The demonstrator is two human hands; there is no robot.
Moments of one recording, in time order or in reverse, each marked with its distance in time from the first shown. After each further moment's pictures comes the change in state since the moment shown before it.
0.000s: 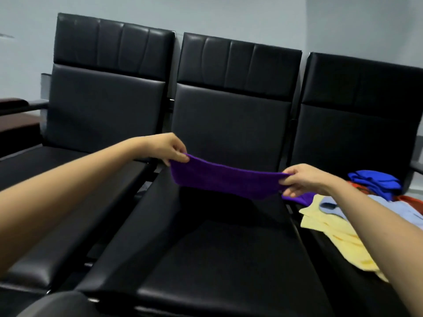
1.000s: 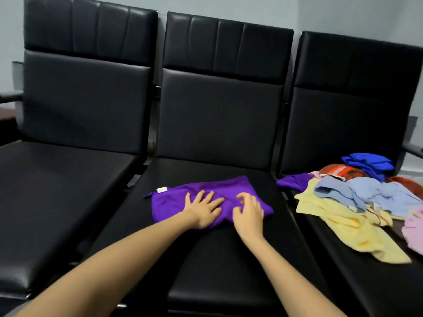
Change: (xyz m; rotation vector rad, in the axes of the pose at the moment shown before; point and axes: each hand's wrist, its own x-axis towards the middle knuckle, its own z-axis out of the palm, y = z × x) left_hand 0.038 -0.007 0.225 0.428 -0.182 -0.146; right_hand 0.017 0.073 0.180 -0.246 0.617 -0.211
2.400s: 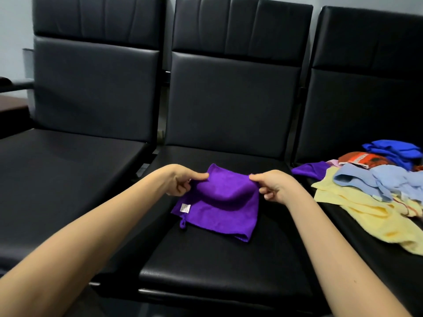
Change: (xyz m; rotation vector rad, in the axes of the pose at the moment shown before) left_hand -0.015 -0.071 -0.058 -1.267 -0.183 -0.535; right_hand 0.055 -0.013 -0.038 0.567 -0.491 0.550
